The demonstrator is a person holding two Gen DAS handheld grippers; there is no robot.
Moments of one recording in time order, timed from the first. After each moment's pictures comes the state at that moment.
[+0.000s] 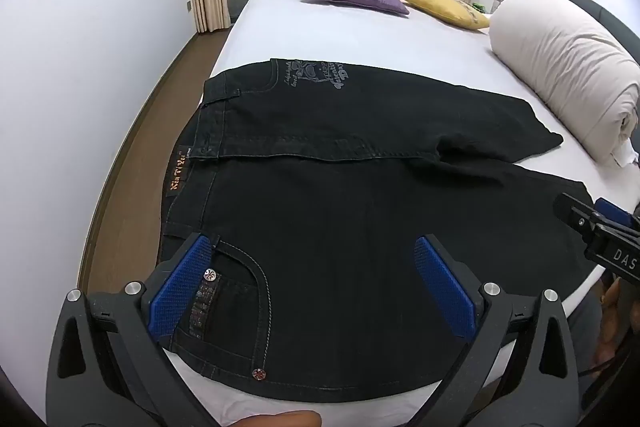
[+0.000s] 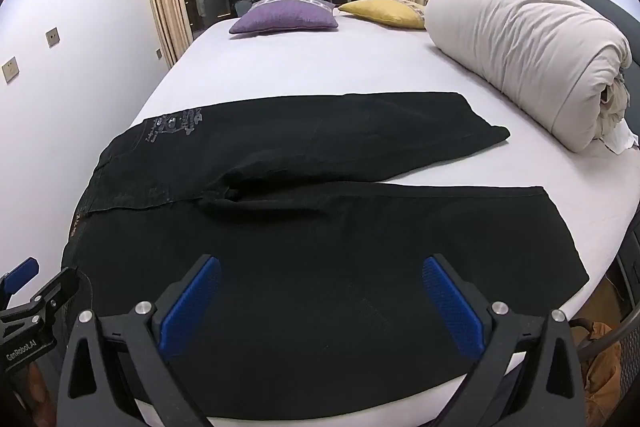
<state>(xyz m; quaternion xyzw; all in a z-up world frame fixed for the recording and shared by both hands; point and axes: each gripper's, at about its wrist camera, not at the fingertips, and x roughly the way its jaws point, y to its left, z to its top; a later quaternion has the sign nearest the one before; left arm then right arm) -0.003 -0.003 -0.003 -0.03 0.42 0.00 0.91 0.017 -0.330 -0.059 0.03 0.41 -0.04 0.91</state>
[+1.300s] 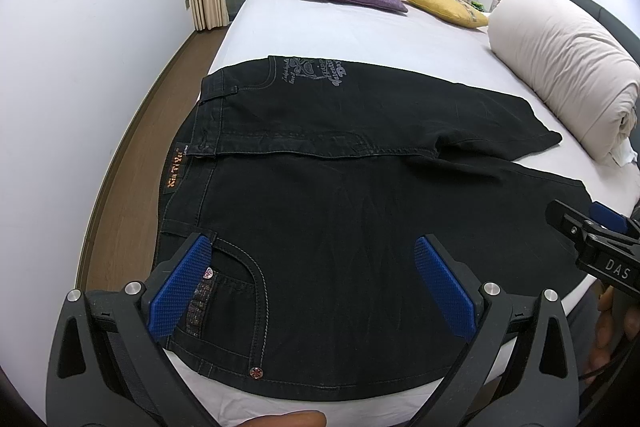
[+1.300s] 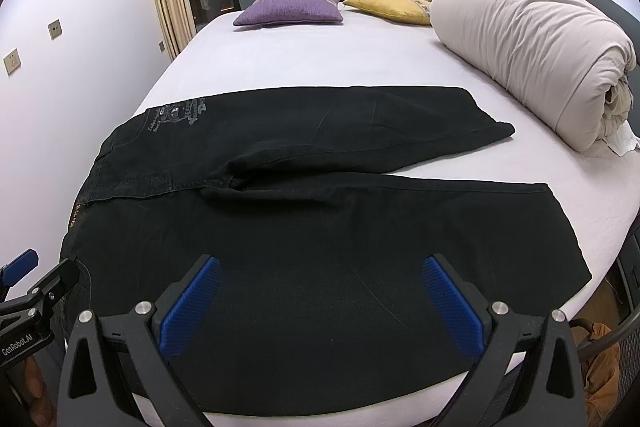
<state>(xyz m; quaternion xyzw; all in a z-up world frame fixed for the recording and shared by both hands) -0.005 -0.003 -0.004 -0.03 0.42 0.00 0.91 0.014 -0.322 -0.064 0.03 0.42 -0.04 0.91</state>
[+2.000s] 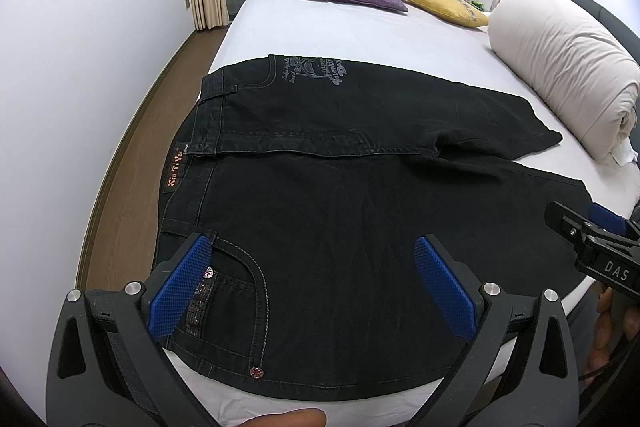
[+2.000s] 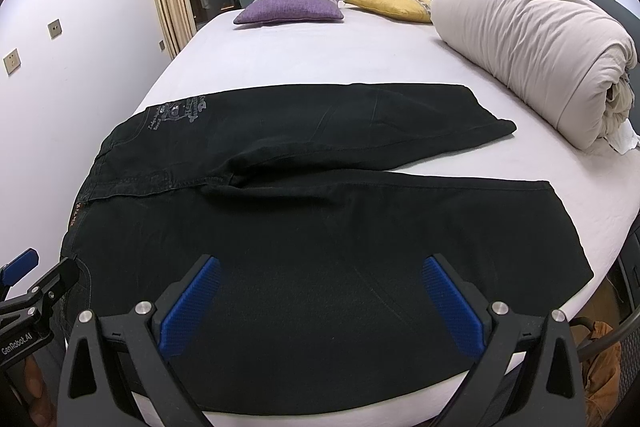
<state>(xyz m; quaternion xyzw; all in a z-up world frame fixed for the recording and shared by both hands) -0.005 -0.003 -0.004 -0.03 0.42 0.00 0.91 0.014 -0.322 -0.065 0.03 0.42 -0.04 0.91</state>
